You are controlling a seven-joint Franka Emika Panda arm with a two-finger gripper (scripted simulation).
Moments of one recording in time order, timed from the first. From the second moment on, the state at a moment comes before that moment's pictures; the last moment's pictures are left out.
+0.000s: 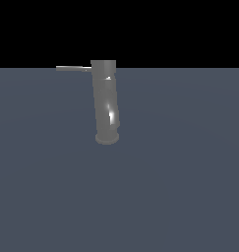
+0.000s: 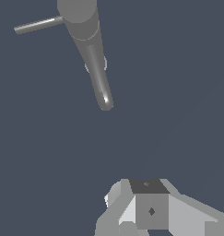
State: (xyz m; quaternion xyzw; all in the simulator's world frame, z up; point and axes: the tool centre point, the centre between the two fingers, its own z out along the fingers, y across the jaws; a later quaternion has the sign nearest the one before) arm -0.232 -0.007 0.488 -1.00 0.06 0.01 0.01
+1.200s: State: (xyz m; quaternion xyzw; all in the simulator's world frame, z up) arm -0.101 0.040 0.460 -0.96 0.29 0.01 0.00
